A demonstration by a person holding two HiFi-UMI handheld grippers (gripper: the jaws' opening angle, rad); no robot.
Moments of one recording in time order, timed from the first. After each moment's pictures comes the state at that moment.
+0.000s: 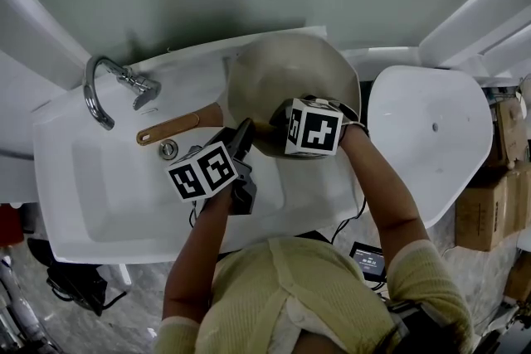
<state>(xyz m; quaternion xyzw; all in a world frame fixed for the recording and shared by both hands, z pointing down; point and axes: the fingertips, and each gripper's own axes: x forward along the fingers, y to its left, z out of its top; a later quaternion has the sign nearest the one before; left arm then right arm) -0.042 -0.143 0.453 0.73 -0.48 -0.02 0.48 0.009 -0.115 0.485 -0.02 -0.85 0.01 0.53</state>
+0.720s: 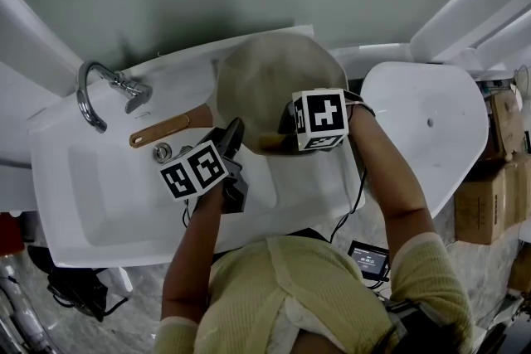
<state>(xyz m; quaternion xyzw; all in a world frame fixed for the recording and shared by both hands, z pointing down) -0.040 -0.142 0.451 0.73 -0.48 -0.02 0.48 0.054 -0.080 0.473 -0.15 -0.81 0.05 0.56</state>
